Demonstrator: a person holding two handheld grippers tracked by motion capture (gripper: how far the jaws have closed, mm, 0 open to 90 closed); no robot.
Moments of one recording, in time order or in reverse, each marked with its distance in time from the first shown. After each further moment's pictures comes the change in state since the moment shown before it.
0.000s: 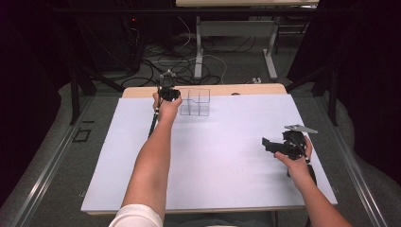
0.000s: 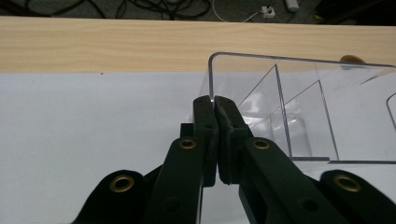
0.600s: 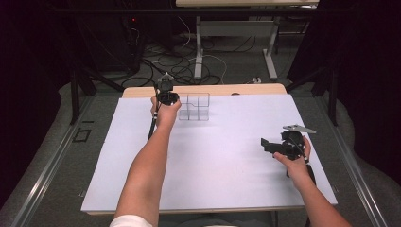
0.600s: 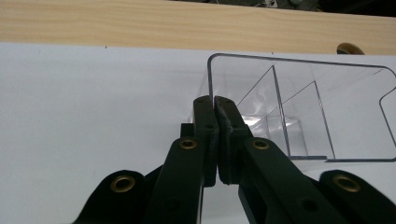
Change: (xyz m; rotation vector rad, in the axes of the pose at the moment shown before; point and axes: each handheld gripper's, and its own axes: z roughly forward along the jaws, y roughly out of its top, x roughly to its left) left arm 0.001 -0.017 -0.020 0.031 -0.009 -0.046; right arm 0.003 -0.001 0.002 0.011 0.007 -0.012
